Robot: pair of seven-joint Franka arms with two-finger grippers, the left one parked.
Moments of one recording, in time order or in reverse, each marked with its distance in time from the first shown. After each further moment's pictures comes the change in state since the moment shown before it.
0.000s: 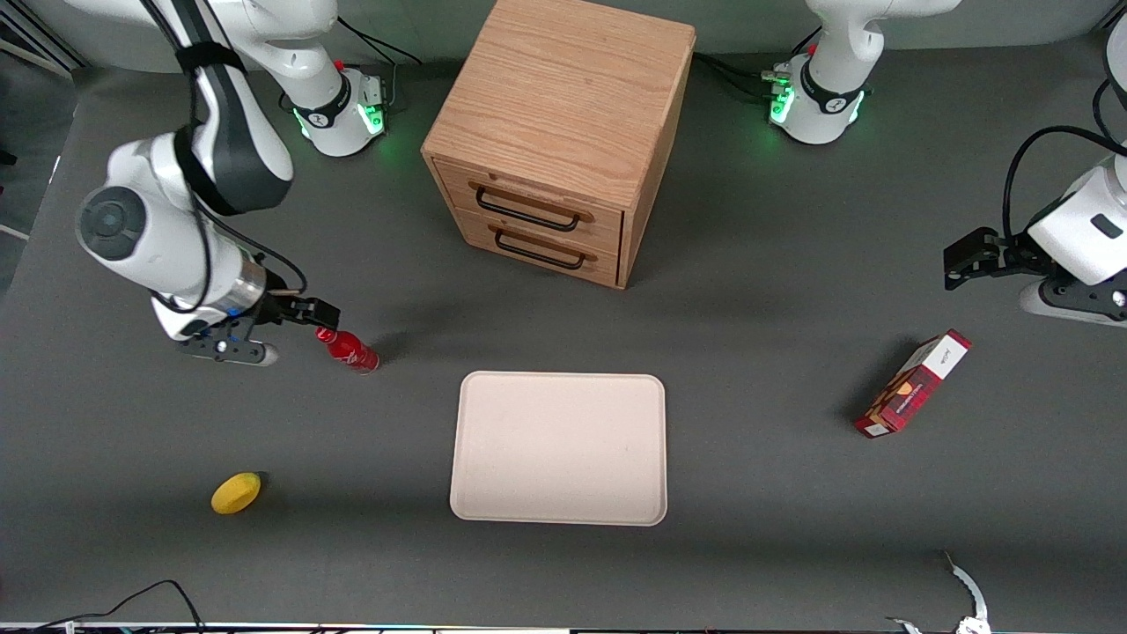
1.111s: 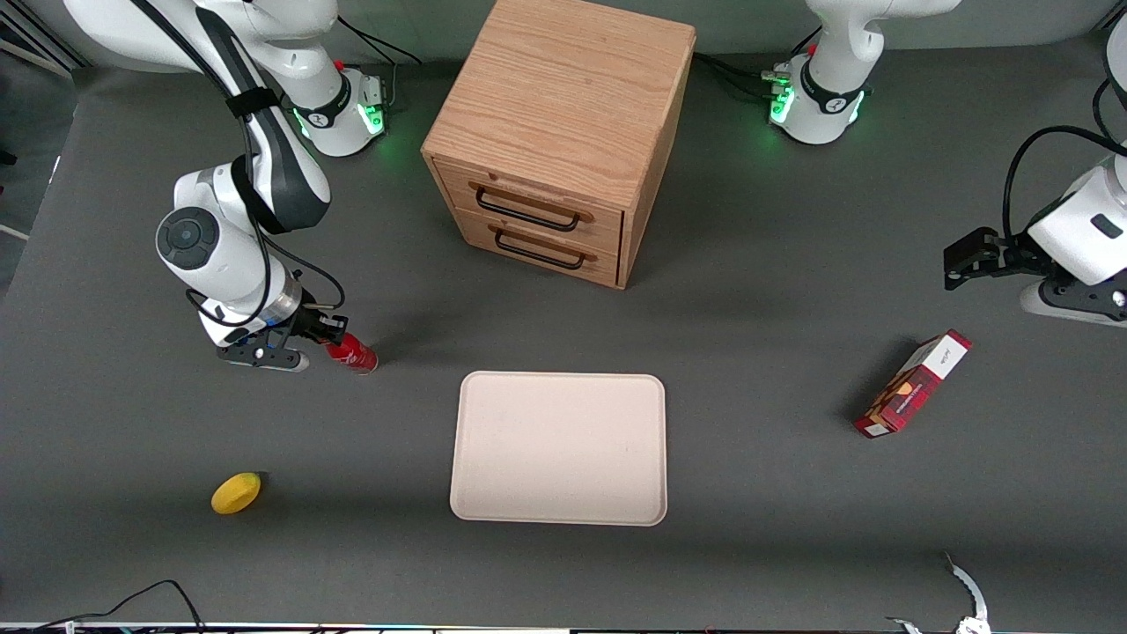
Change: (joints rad) arm 0.000 0.040 0.000 -0.113 -0.084 0.194 0.051
